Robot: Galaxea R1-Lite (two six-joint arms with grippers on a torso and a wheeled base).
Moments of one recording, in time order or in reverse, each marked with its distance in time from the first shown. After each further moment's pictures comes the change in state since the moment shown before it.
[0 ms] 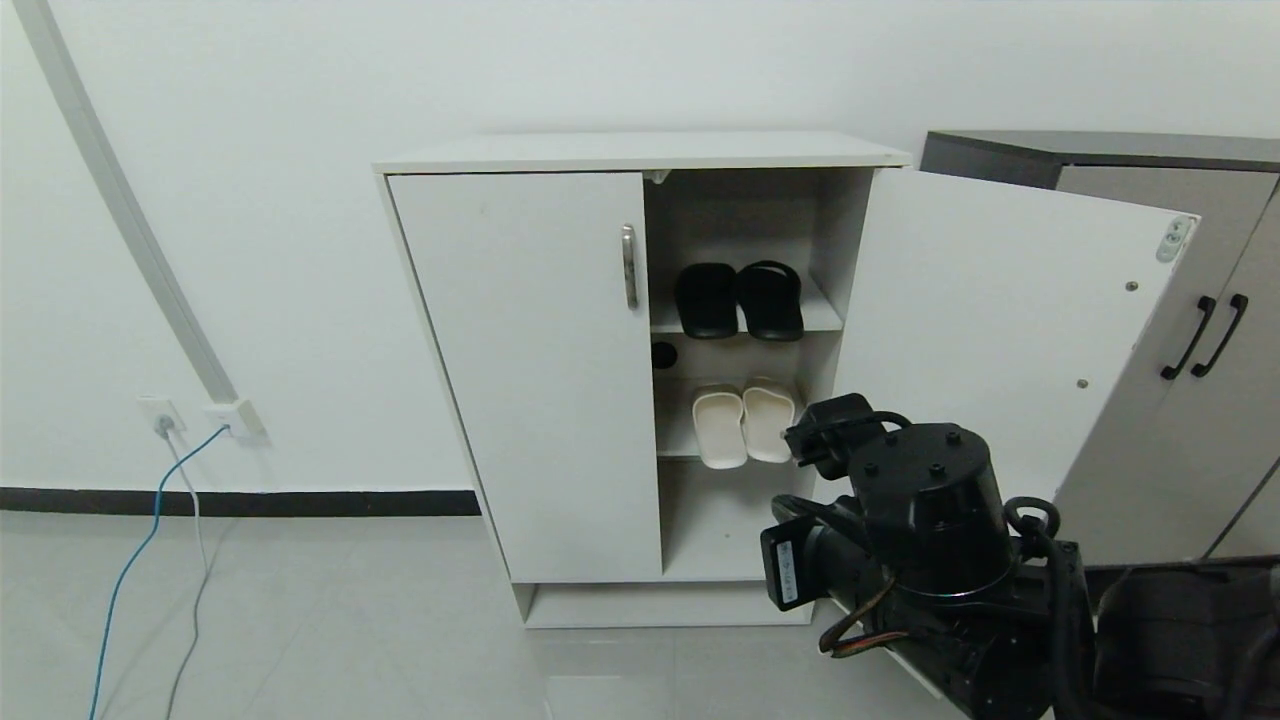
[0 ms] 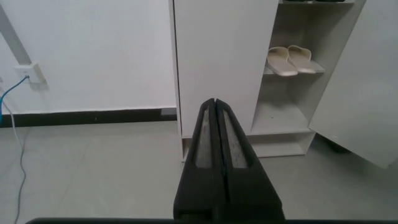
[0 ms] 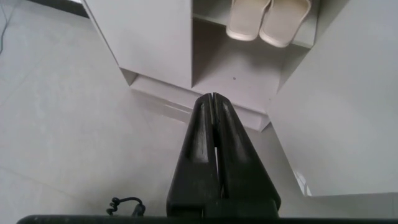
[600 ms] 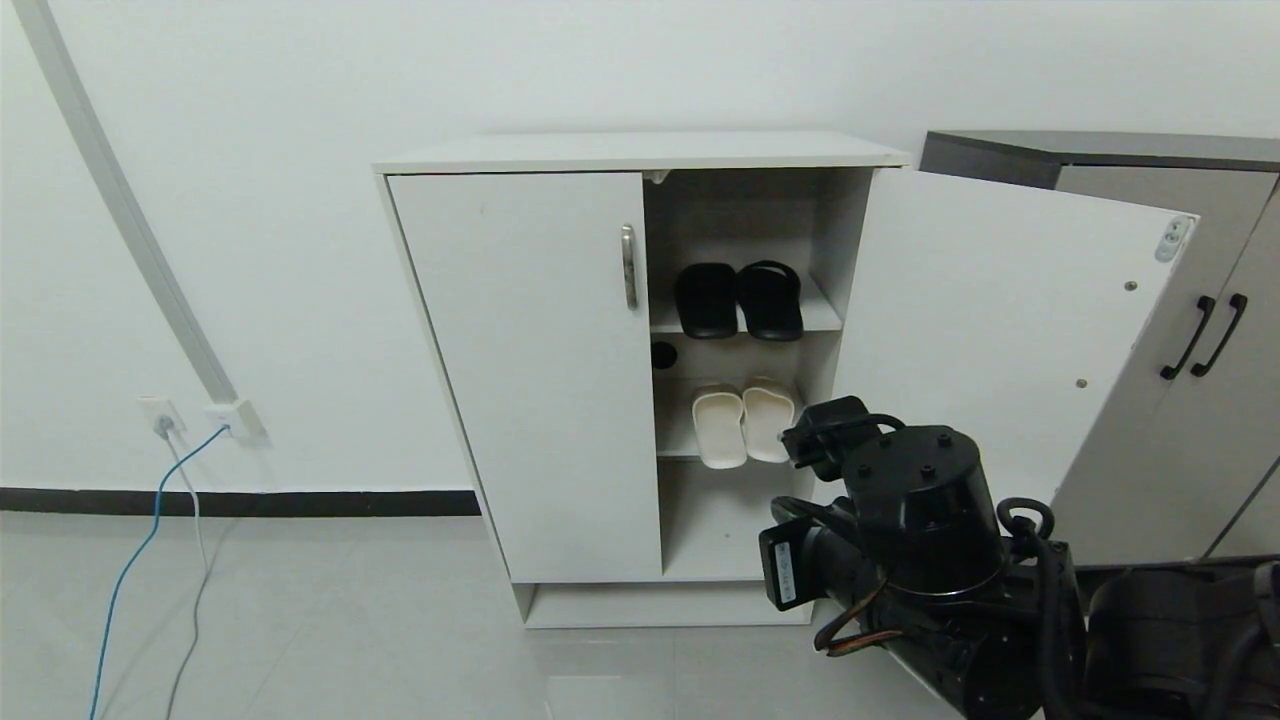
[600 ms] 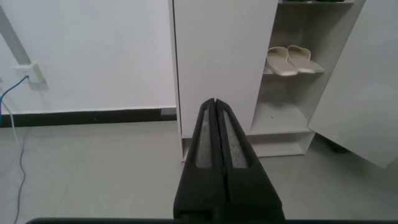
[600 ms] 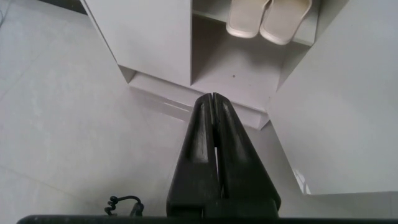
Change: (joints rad) left arm 0.000 0.000 0.000 0.000 0.000 0.000; right arm -0.001 0.012 -0.002 -0.002 -0.003 -0.001
